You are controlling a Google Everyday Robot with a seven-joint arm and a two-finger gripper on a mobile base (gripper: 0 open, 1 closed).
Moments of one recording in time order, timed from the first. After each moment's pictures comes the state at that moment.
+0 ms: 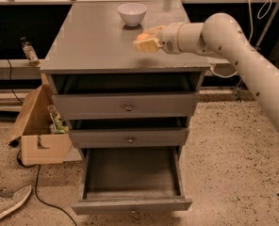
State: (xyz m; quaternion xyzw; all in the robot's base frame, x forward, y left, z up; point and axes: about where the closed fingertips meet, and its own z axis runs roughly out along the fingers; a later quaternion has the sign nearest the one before) arm 0.765 -0.023 0.896 -0.42 0.68 0.22 0.56
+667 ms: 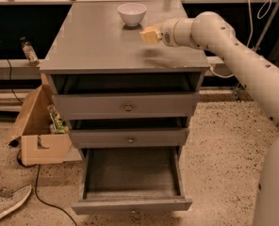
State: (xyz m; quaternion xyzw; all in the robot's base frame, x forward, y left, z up) arm 0.834 -0.055 0.889 -0.31 0.75 0.16 0.56
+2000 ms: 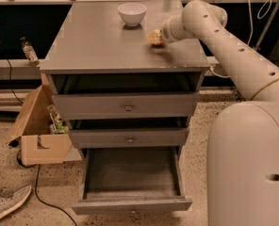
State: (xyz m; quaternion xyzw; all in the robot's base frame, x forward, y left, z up) arm 0.885 -0.075 0.846 -0.29 0.83 0.11 0.47
